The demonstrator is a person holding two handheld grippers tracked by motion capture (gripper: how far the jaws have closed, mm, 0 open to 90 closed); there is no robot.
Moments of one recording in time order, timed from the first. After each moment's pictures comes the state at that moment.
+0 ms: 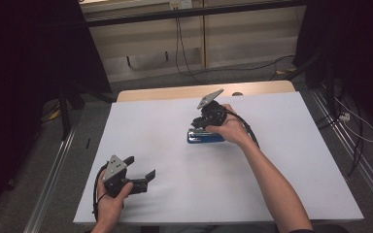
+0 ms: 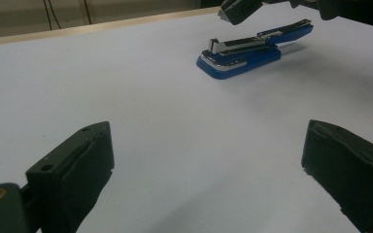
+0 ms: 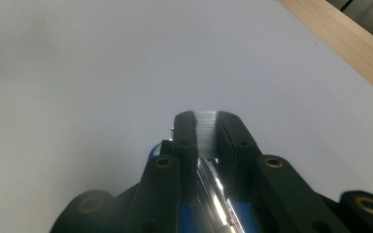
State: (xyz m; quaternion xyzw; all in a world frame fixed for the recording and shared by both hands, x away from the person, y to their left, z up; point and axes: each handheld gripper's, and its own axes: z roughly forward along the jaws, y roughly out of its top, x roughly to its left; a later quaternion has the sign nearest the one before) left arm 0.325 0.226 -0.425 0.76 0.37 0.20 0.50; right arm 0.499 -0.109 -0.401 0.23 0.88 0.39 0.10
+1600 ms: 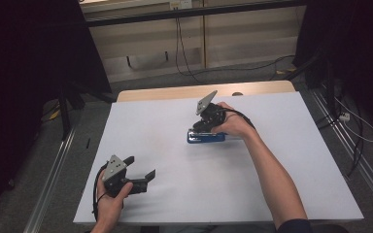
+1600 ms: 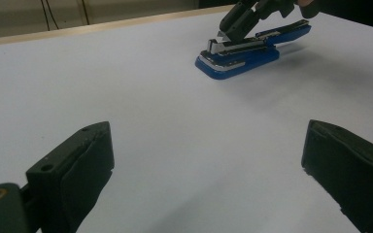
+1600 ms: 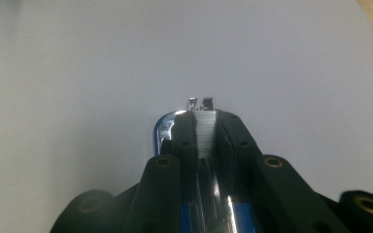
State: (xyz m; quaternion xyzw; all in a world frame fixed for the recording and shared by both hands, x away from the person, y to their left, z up) left arm 0.325 0.226 -0.424 0.76 0.37 0.20 0.50; right arm 0.514 -0.109 -0.413 0.11 0.93 0.35 0.07
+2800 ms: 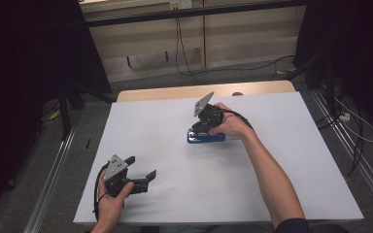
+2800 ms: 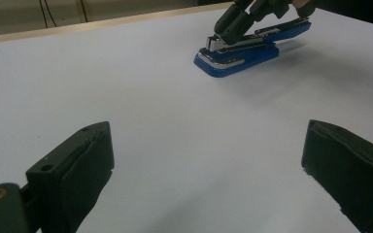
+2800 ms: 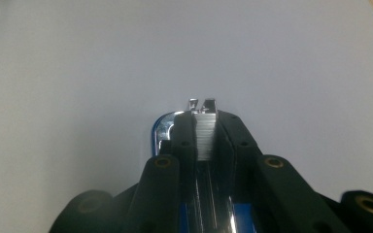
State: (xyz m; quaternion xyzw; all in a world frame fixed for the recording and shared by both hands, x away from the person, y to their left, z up) left arm 0.326 0.225 -0.426 0.76 0.37 0.19 0.49; right arm 0.516 -0.102 -0.417 0.10 0.93 0.35 0.07
